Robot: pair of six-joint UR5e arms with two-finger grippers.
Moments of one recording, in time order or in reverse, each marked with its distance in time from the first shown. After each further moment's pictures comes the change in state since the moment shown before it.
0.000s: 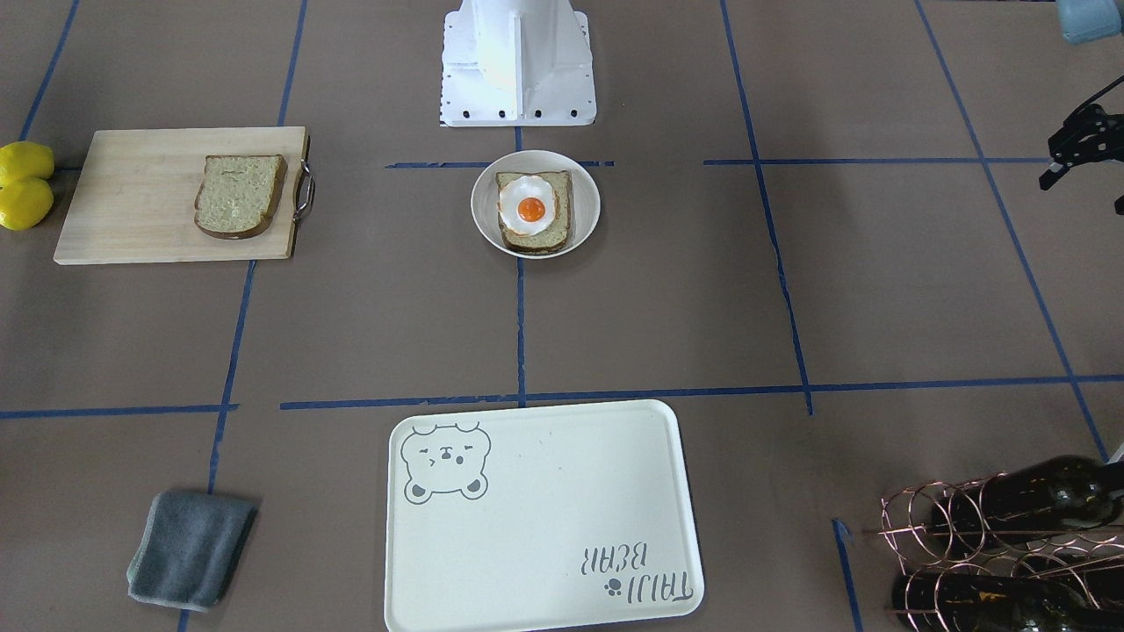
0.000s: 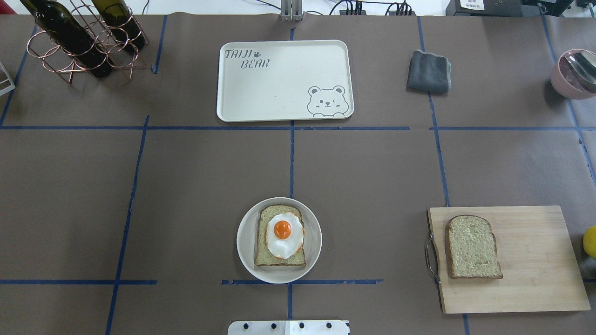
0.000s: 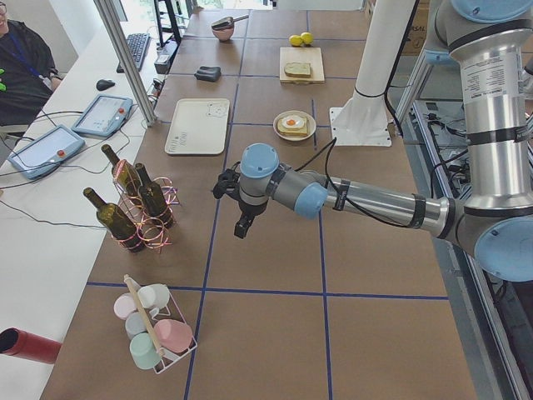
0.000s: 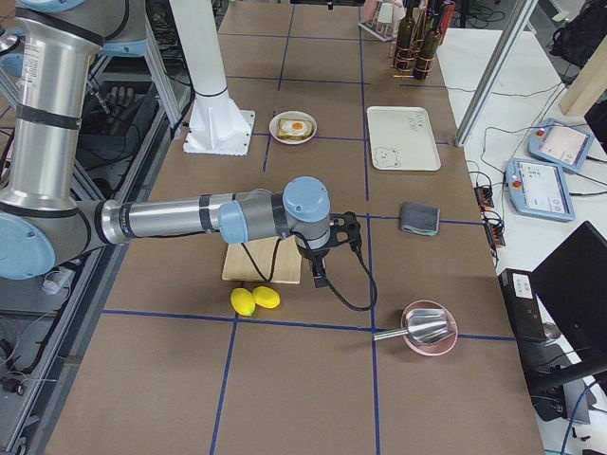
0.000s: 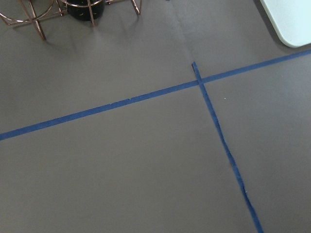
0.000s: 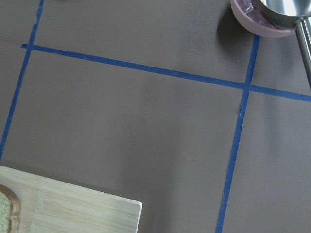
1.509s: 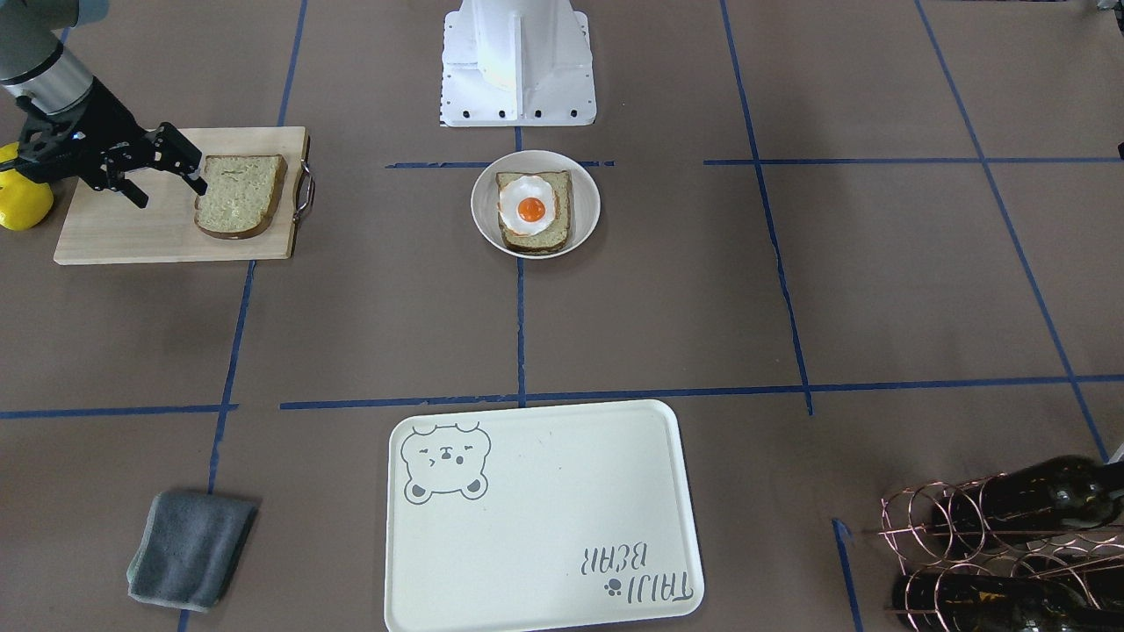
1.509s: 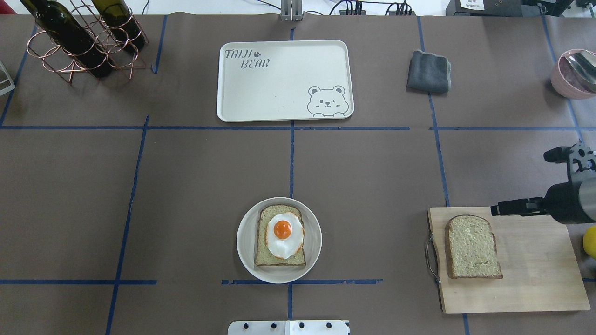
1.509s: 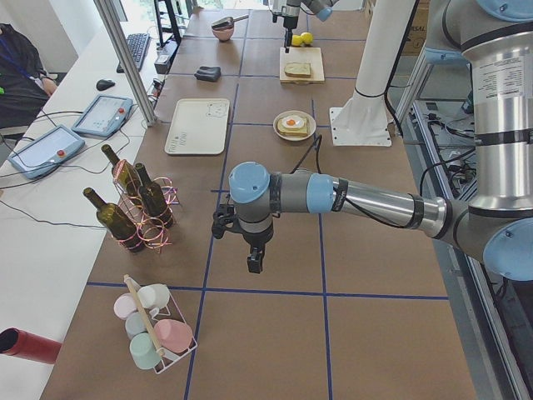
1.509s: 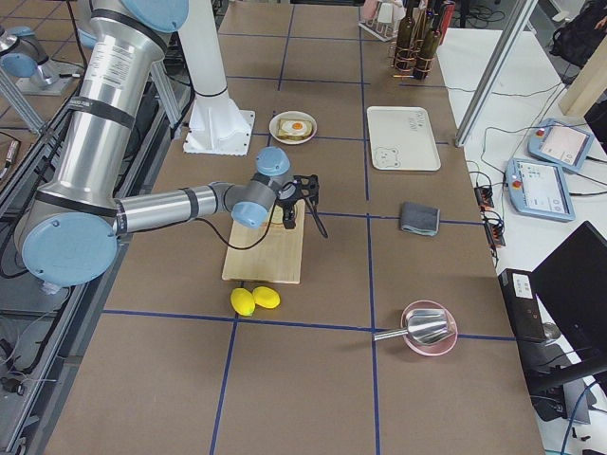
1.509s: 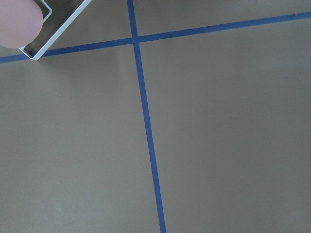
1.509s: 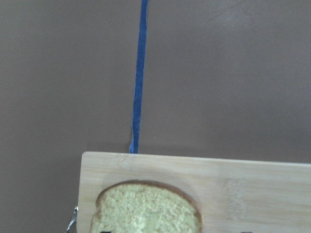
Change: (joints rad) left arm -0.135 -0.027 0.003 0.438 0.018 0.143; right arm -0.891 -0.129 0.102 0.726 -0.506 1.151
